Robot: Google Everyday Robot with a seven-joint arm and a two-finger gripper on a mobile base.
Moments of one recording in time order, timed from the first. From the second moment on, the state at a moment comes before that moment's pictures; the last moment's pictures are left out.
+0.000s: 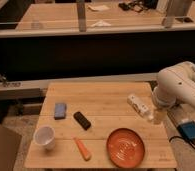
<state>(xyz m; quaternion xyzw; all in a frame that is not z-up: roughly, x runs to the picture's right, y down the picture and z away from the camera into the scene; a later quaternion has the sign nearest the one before) 0.285 0.106 0.684 -0.28 0.02 0.02 0.96</state>
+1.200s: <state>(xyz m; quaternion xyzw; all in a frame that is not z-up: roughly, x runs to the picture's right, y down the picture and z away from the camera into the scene) 0.181 0.093 0.676 -0.27 0.00 -0.10 0.96</state>
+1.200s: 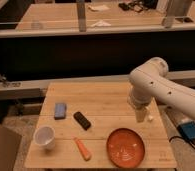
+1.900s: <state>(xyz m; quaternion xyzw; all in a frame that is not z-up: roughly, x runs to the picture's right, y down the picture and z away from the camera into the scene) 0.139 0.094 0.677 -0.27 -0.01 -0.19 0.94</state>
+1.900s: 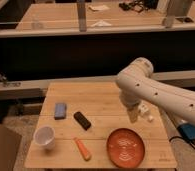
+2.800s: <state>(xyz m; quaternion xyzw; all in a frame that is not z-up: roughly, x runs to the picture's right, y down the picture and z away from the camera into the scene) 0.104 0.100 0.678 -0.26 -0.03 -0.29 0.92</state>
